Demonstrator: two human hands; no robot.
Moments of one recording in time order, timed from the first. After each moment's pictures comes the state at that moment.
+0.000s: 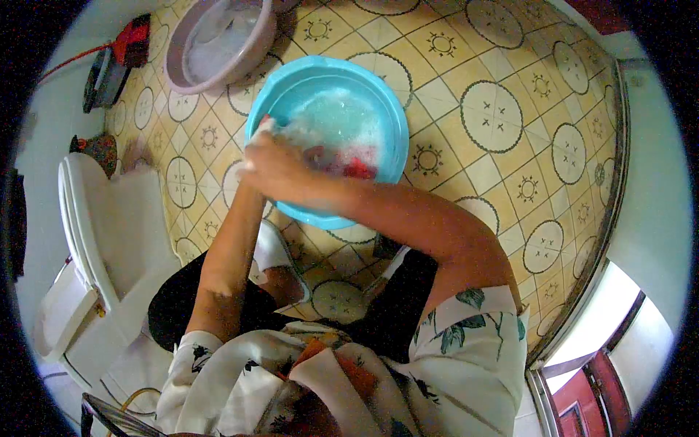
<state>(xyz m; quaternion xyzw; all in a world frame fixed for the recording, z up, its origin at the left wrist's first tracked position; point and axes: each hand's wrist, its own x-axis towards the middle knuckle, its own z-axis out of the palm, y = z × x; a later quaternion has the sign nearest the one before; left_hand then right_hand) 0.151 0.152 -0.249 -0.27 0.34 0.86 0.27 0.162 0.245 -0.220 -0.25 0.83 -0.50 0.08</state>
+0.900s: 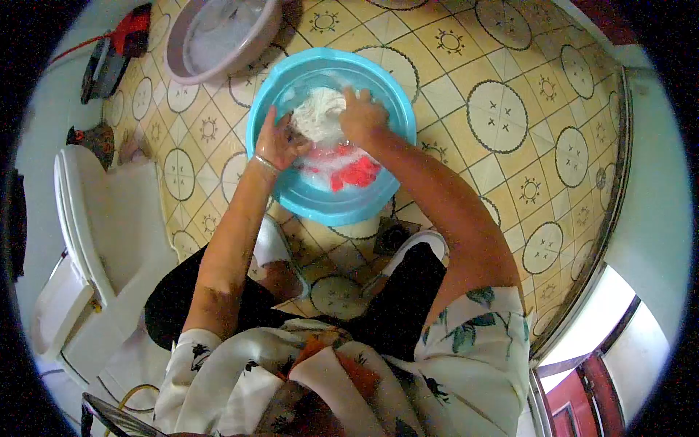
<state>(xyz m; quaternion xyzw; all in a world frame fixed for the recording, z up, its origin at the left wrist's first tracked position) 0.142 0.151 -0.277 -0.37 0.40 0.81 0.22 0.107 0.328 -0.319 -0.06 0.97 -0.21 0.12</state>
